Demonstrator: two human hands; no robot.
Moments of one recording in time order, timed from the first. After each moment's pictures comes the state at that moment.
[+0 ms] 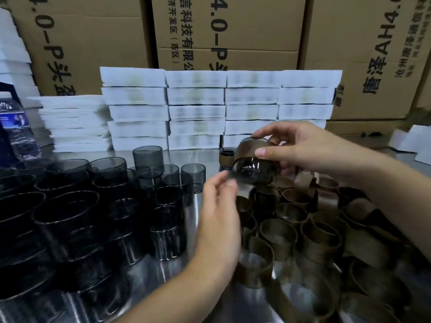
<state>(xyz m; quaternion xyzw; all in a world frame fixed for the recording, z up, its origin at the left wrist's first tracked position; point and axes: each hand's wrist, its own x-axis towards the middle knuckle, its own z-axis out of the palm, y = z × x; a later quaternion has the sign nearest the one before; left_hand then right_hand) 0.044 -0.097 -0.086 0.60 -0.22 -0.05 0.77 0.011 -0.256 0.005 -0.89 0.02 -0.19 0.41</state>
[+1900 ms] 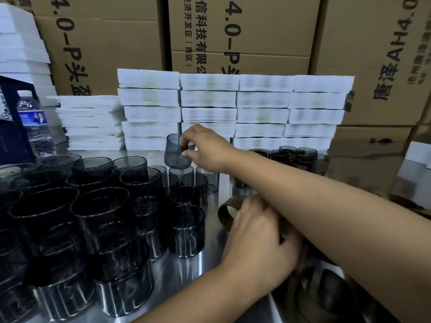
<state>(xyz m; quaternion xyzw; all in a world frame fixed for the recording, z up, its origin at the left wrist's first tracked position) 0.035 -0.080 -0.088 0.77 -0.48 0.08 0.41 0.159 -0.158 -0.010 -0.96 -0.09 -0.23 0.10</state>
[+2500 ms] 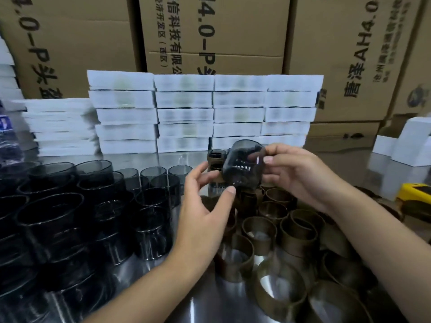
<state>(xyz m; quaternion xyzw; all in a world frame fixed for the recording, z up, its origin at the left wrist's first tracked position) 0.059 -0.091 -0.096 0.64 -0.33 0.04 0.70 -0.007 -0.257 -0.031 -0.68 -0.03 -0.20 0.70</state>
